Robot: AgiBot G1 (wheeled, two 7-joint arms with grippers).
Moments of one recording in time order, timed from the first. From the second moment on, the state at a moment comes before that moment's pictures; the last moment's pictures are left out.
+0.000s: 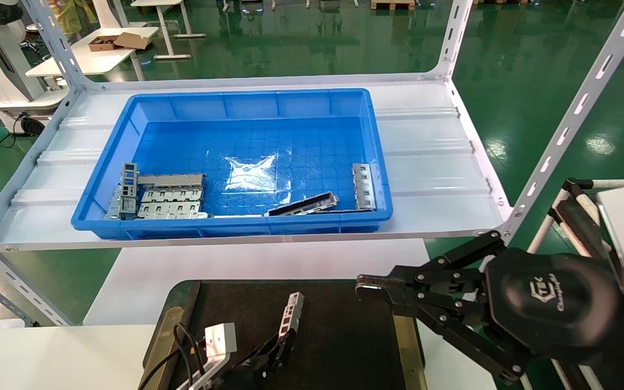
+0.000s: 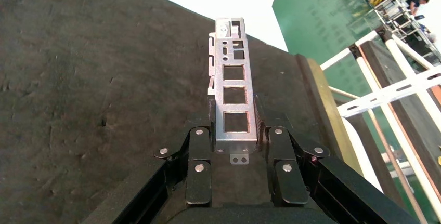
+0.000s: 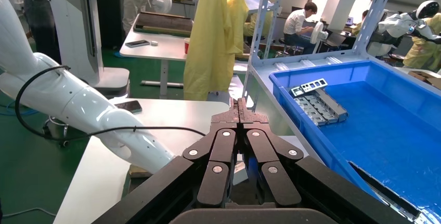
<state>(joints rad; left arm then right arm) -0.58 1.22 0.59 -1.12 1.33 0.11 -0.84 1.08 -0.59 -0.32 1.28 -0.70 -1.48 0.17</state>
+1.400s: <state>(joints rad) -0.63 1.22 0.79 -1.09 1.23 -0.08 -0.93 1.08 -0.59 -0.32 1.28 -0.70 -1.48 0.17</state>
